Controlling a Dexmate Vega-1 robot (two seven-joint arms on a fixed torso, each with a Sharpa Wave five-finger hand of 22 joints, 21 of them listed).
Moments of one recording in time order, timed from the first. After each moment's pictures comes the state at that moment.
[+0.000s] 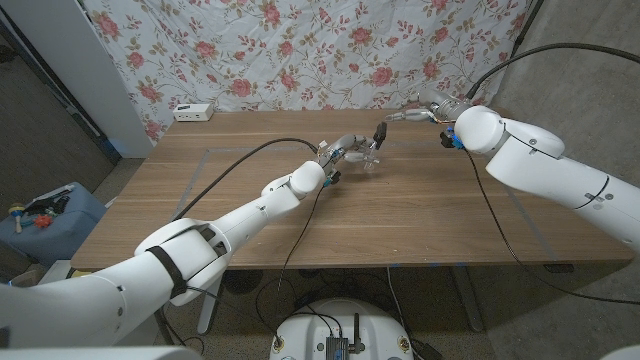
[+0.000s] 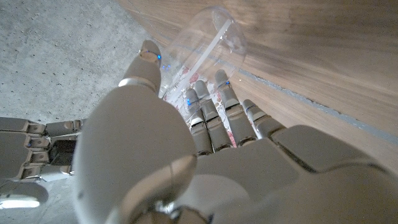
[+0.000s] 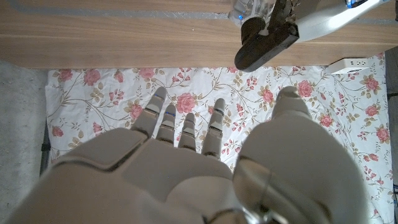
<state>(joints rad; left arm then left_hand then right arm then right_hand) 0.41 0.20 0.85 -0.90 0.02 -0.33 0.11 1.08 -0.03 0.38 -0.20 0.21 0.66 -0.04 0.32 0.21 0.64 -0.10 0.44 0.35 0.74 -0.07 0.22 0.21 0.17 -0.04 0.18 0.16 -0.62 -1.01 -0.60 -2.26 -0.07 -0.84 0.05 0.61 -0.05 0.18 -0.01 0.18 0.47 -0.03 0.22 0.22 0.11 0.08 0.20 0.19 0.10 0.17 0.21 0.19 0.28 0.18 0.19 0.17</state>
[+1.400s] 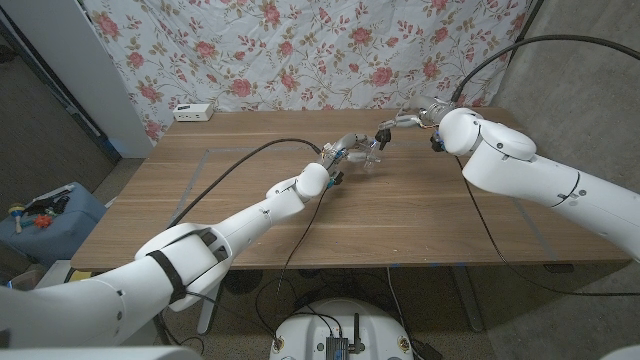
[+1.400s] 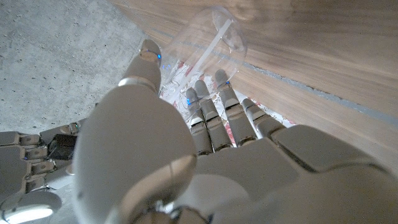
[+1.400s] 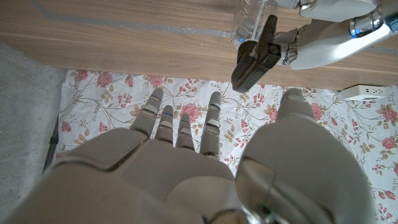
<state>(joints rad) 0.43 0.21 0.87 -0.96 0.09 -0.27 0.22 1.08 -0.03 0.39 -0.20 0.22 0.66 -0.04 0.32 0.21 0.65 -0.10 0.44 0.35 0.75 -0.06 0.22 0.21 0.18 -0.04 0.18 0.16 -0.46 -0.96 -0.82 -2.29 -0.22 -1.06 0.14 0.59 -0.06 0.18 -0.03 0.21 0.53 0.04 0.26 0.25 0.08 0.15 0.19 0.19 0.10 0.21 0.20 0.19 0.25 0.21 0.18 0.17</state>
